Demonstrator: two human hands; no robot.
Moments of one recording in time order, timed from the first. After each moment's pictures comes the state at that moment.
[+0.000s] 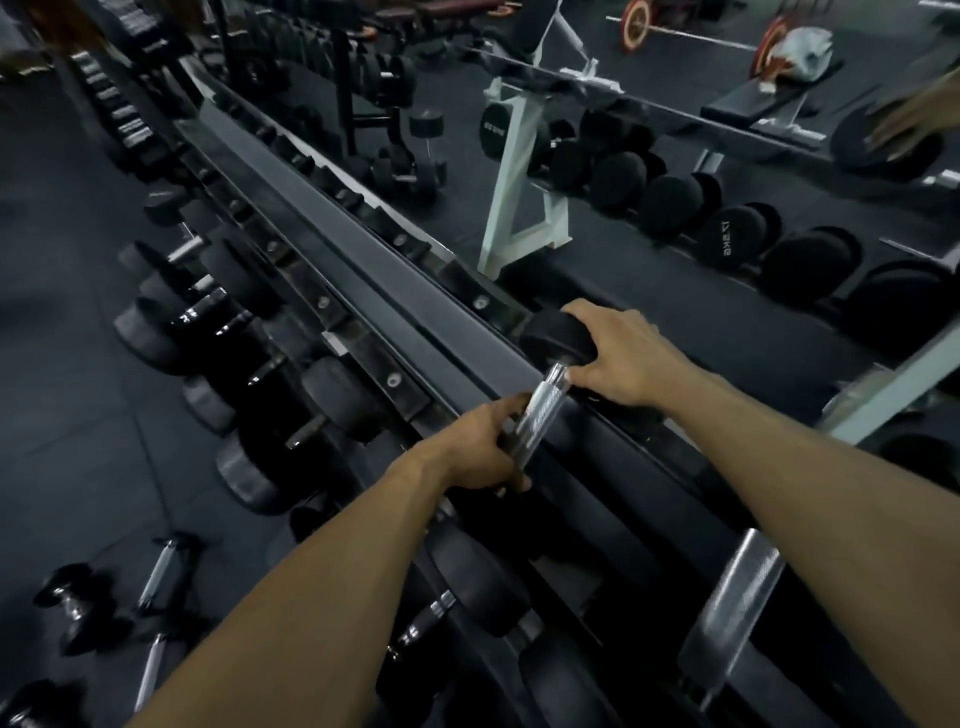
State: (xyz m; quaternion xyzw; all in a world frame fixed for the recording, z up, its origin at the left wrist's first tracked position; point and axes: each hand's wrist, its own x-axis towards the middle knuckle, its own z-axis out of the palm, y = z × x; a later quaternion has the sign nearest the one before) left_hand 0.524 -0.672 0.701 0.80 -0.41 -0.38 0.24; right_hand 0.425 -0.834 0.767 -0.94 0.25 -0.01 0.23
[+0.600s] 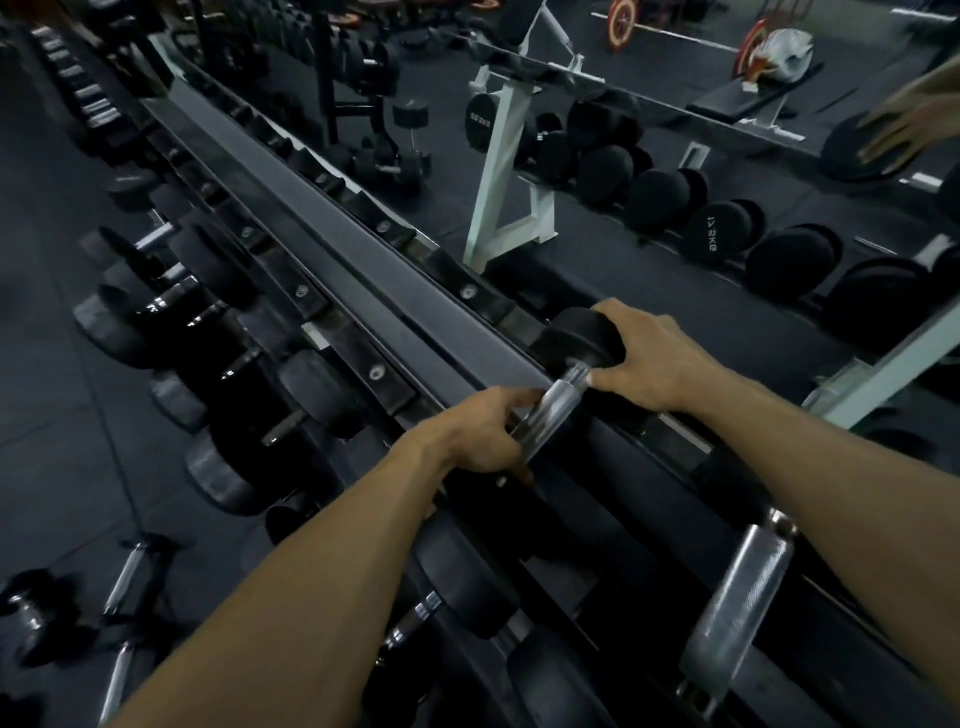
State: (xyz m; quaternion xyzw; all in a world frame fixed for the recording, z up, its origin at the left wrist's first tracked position) left_hand 0.527 -0.693 0.701 0.77 -0.47 -0.37 0.21; right_hand 0.405 -0.844 0.761 -0.93 0.30 0.01 0.23
